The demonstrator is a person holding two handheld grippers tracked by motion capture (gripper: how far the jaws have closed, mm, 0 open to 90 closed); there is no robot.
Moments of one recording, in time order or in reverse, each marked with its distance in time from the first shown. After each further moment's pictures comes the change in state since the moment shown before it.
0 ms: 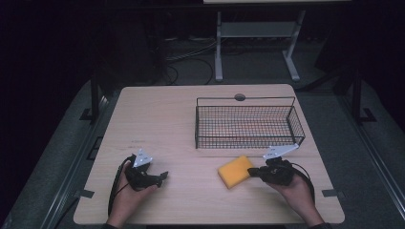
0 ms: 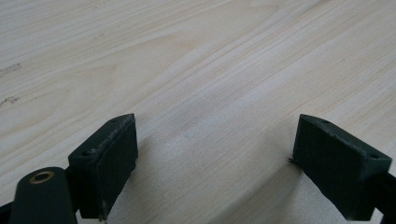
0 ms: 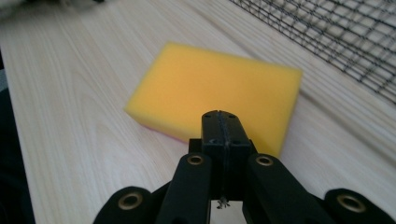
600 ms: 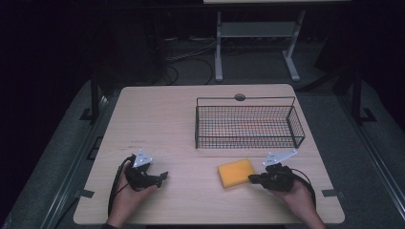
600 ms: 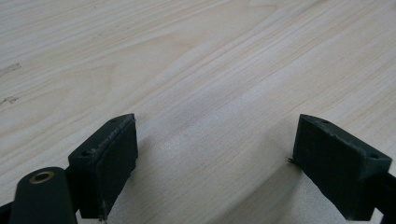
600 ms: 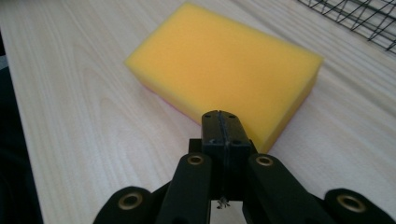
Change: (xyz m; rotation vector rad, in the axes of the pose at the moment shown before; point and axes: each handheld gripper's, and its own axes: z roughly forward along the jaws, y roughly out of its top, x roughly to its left) left arm 0.000 0.000 0.000 0.000 -0.002 0.003; right arm 0.005 -0.015 0.004 0.045 0.011 -0.003
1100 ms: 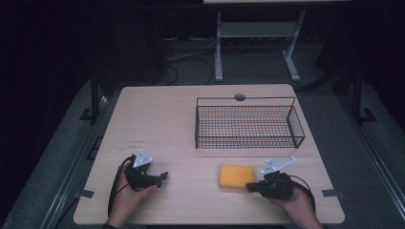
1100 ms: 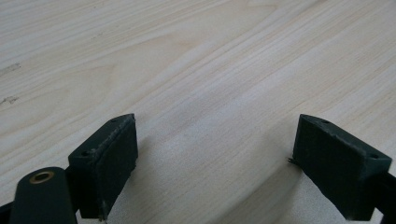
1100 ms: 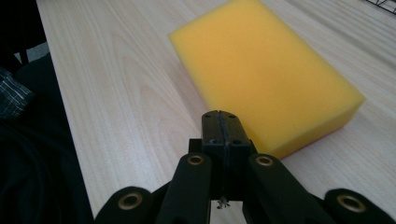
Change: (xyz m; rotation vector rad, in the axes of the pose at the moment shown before) left arm 0.000 0.000 0.000 -0.001 -0.001 -0.001; right arm 0.020 -0.008 0.000 0.003 0.064 -0.029
